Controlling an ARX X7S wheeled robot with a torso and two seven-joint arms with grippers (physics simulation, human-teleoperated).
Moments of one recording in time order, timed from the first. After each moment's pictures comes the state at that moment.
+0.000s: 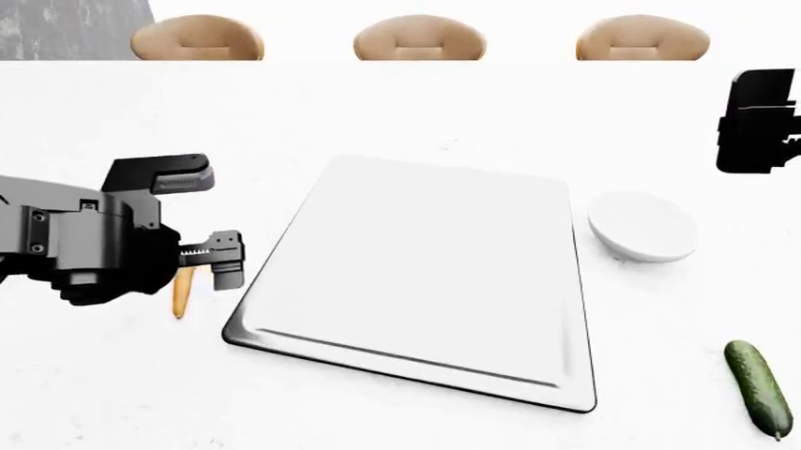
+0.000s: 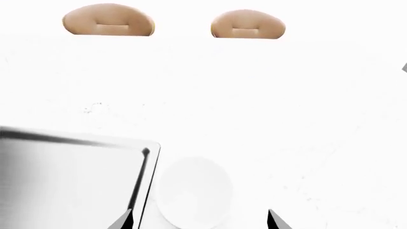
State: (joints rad) left arm -1.40 -0.77 1.08 -0.42 -2.06 -1.01 -1.00; right arm 1.85 1.10 -0.98 -0.04 2.29 1.11 1.23
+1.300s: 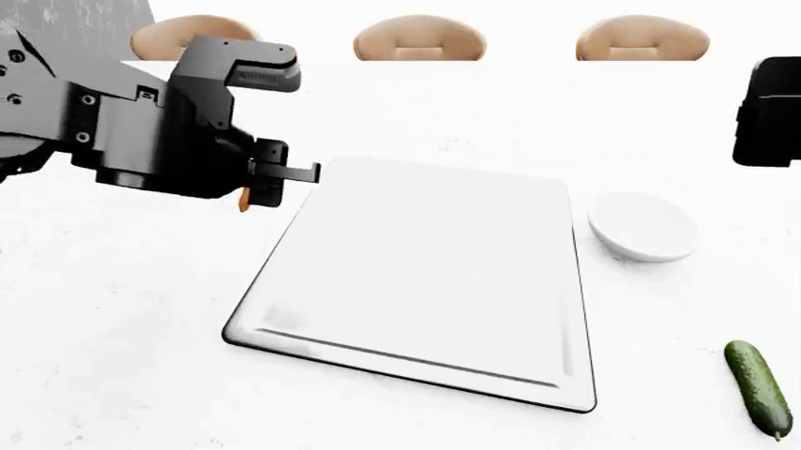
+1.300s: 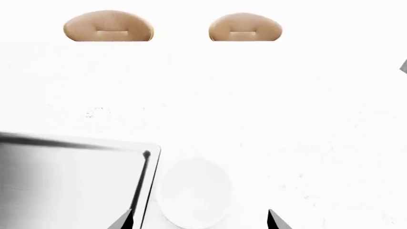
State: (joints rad) left arm -1.69 -0.53 1.10 -0.49 -1.98 -1.15 -0.89; right arm 1.89 1.12 -0.99 -0.04 2.35 1.11 1.27
